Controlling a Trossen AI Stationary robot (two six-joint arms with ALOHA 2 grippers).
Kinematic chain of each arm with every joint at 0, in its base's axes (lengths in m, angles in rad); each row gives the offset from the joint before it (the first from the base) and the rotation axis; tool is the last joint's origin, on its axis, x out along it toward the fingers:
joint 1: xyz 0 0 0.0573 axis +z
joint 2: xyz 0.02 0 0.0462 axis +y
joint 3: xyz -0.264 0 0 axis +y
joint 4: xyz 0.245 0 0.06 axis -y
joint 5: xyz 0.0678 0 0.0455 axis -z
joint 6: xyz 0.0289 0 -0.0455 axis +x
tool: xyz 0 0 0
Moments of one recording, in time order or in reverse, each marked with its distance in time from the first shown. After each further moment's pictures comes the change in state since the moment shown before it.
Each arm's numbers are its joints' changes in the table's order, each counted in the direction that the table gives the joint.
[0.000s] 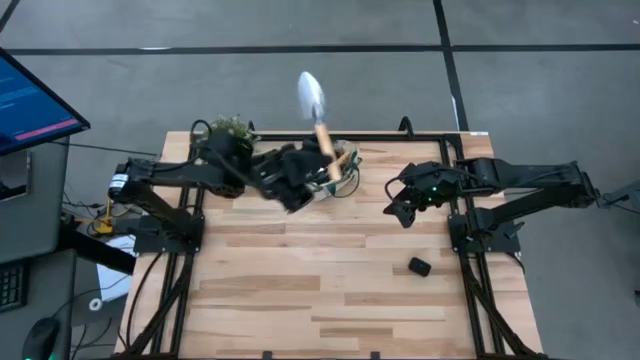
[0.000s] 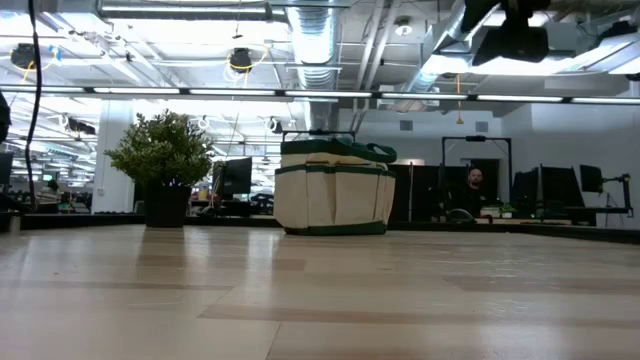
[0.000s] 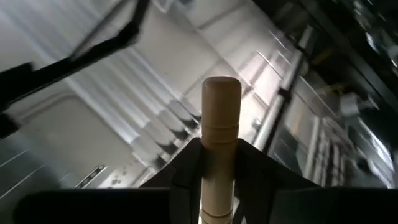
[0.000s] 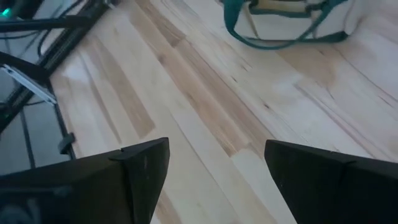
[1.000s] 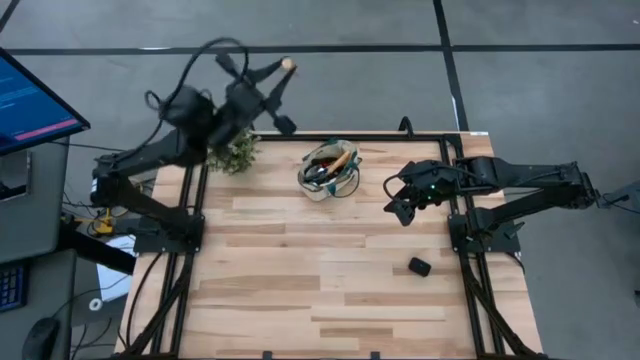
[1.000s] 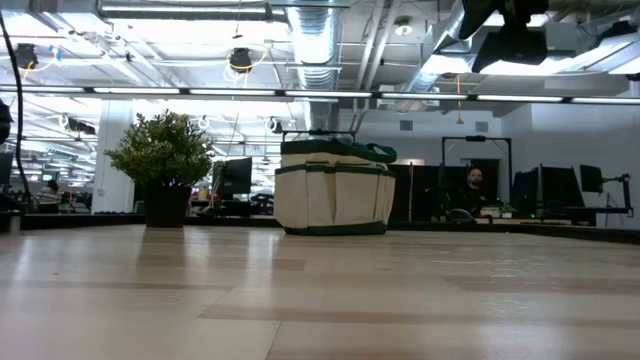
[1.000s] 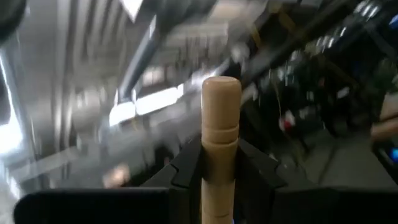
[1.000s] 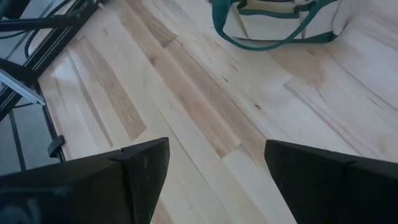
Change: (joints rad) left arm 0.153 -0.169 -0.099 -0.387 -0.557 -1.540; right arm -0.025 0.007 0.000 -0.008 0.003 -0.014
